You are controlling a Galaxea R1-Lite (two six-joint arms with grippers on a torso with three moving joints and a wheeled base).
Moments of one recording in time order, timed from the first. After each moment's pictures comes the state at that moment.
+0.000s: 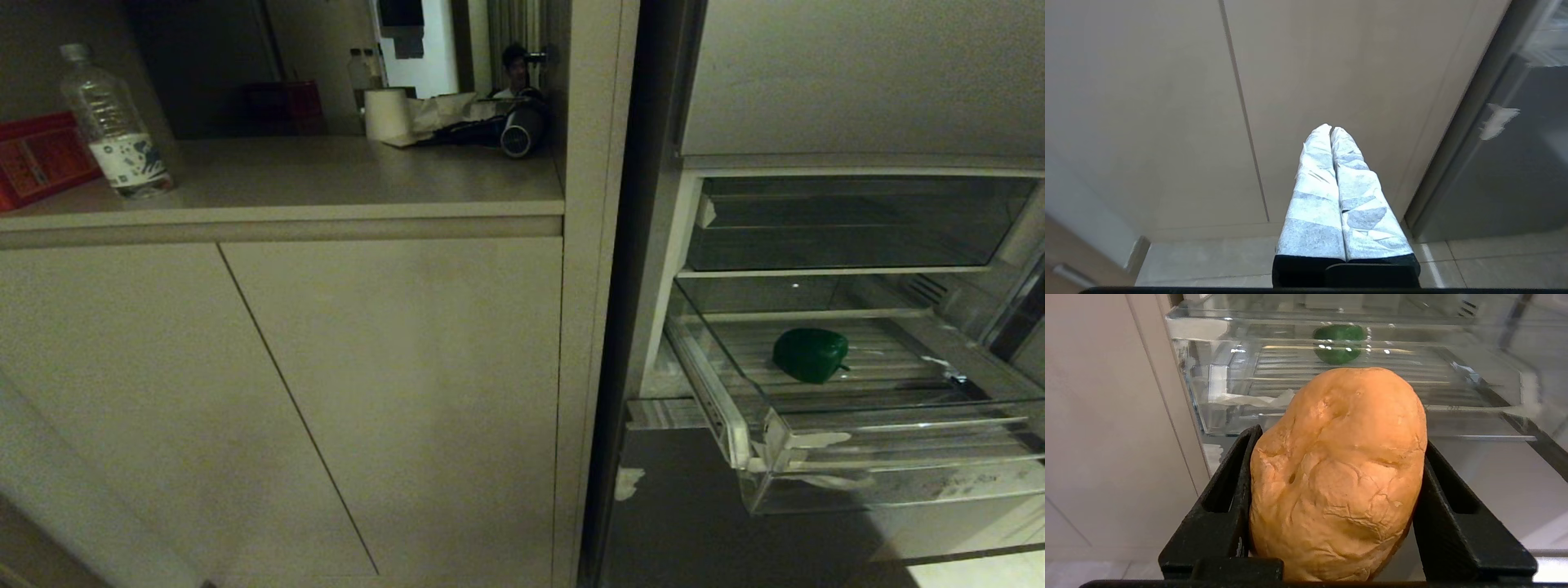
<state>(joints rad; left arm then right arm) 0.00 0.00 -0.03 0.07 0.01 0.00 0.00 0.00 0.00 -0.08 -0.01 -0.02</state>
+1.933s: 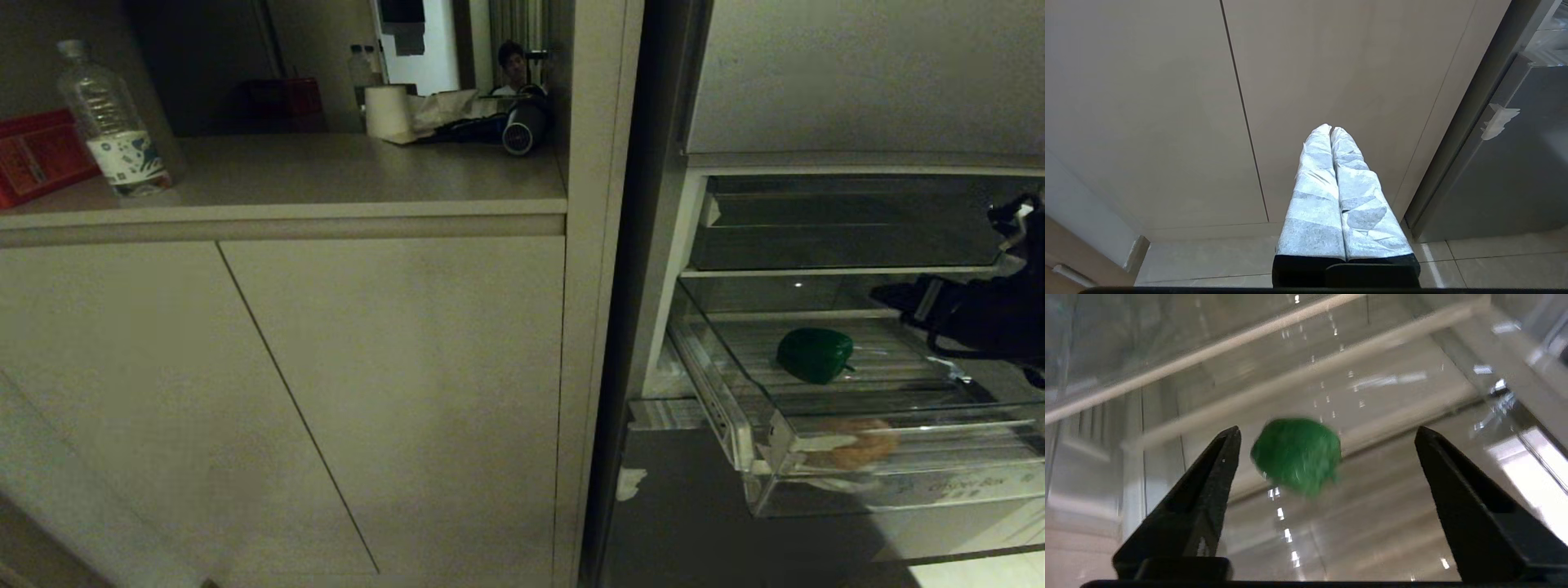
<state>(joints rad) 0.00 0.00 -0.03 0.07 0.01 0.00 -0.12 1.61 -0.92 -0.39 -0.12 0.27</state>
